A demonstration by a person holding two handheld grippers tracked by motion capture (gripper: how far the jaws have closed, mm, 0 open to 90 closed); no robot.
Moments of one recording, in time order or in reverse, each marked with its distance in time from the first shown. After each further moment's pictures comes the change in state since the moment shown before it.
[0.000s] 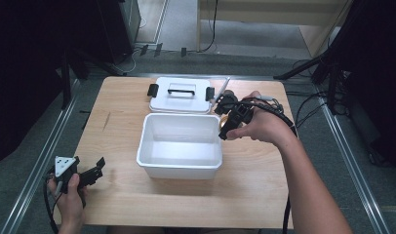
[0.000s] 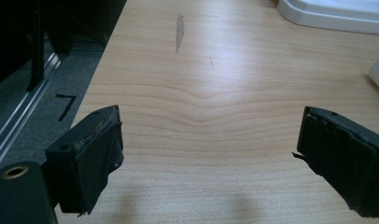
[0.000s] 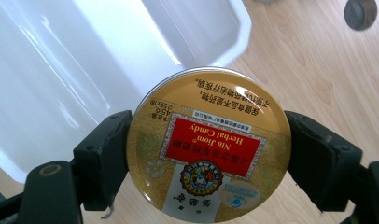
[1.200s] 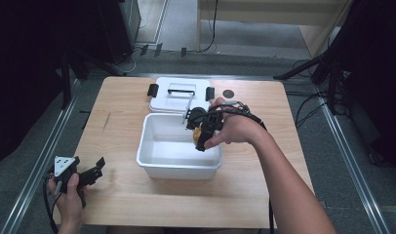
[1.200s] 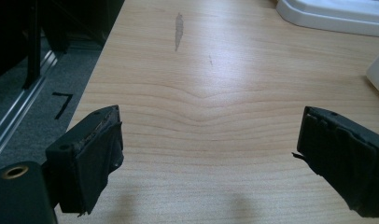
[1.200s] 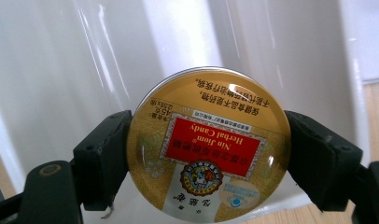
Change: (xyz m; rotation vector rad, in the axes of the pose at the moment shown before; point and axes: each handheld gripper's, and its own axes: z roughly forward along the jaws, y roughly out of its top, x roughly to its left) left arm 0.001 0.000 0.001 0.000 -0.009 -0.014; right arm 0.046 0.040 0.038 -0.001 0.092 -0.329
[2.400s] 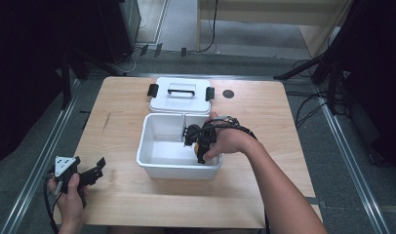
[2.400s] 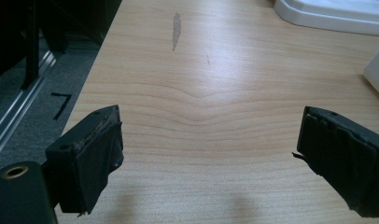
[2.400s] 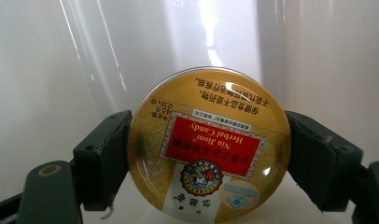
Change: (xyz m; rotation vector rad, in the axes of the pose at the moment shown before) left arm -0.001 0.000 0.000 0.003 -0.006 0.005; right arm 0.014 -0.001 0.058 0.140 -0.013 -0.072
